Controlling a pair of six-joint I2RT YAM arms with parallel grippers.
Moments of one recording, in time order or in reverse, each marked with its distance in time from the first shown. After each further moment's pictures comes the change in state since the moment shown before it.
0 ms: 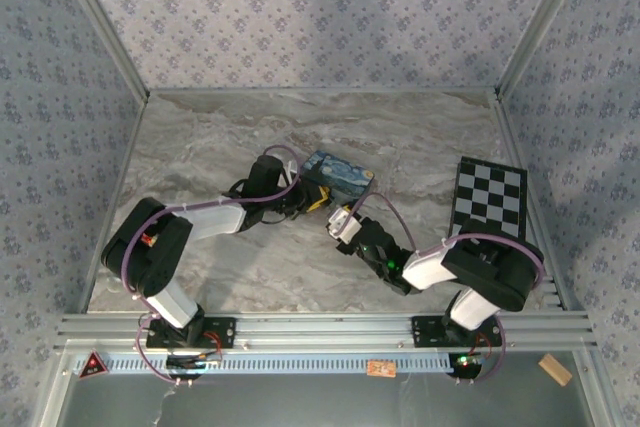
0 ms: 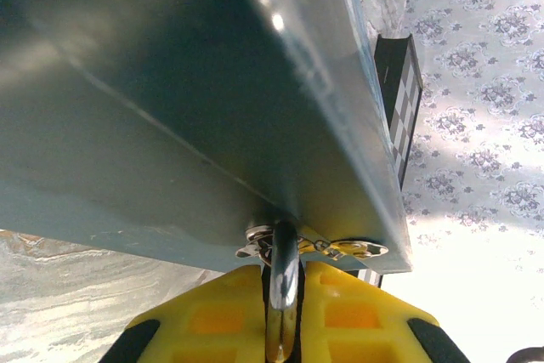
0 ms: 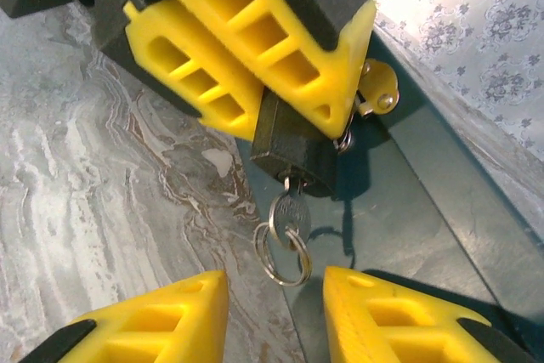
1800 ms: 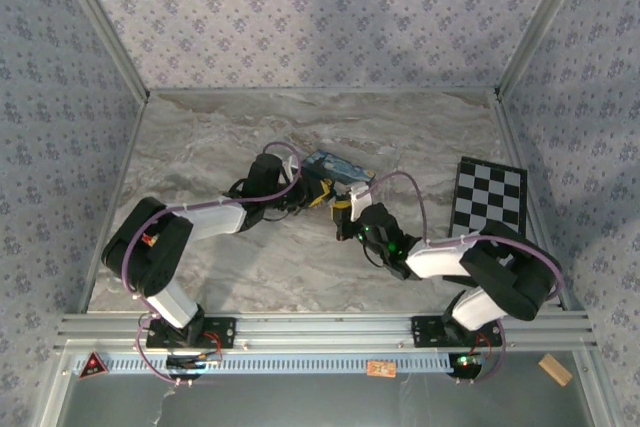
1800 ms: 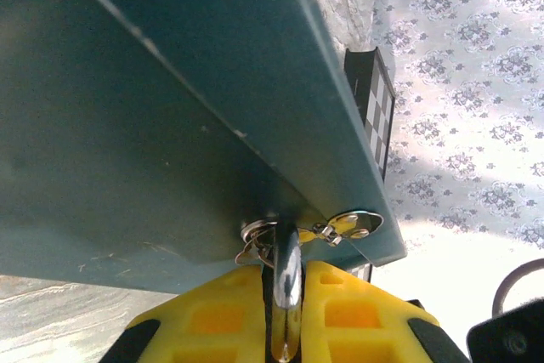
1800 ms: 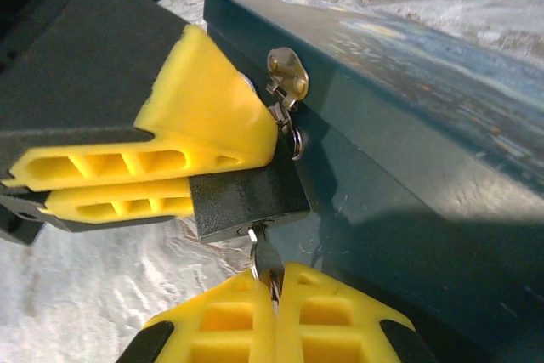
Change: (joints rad) left arm -0.001 0.007 0.000 0.086 -0.010 0.000; right arm -0.125 -0.091 0.088 -0.211 -0.196 0.723
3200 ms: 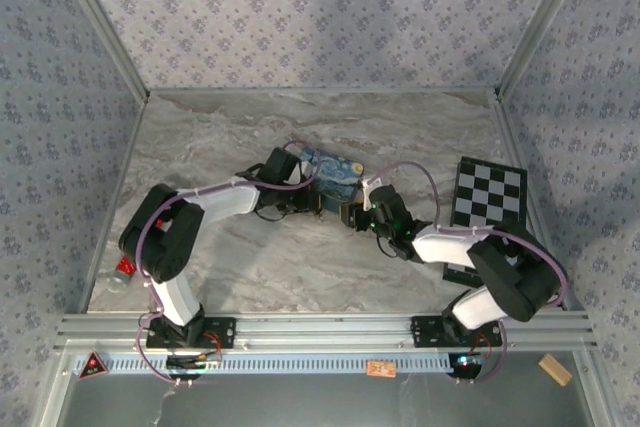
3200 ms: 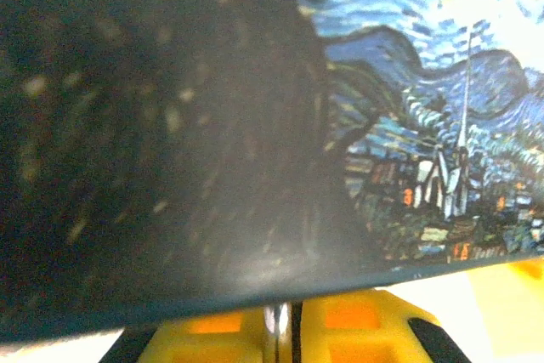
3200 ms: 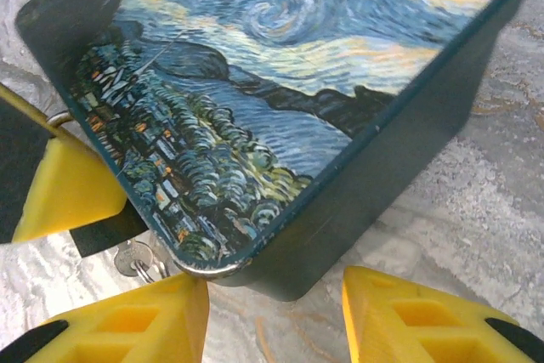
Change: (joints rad) left arm -0.019 0.120 0.251 -0.617 -0.162 0.583; right arm -0.177 -0.002 0.094 -0.328 -0.137 -0.016
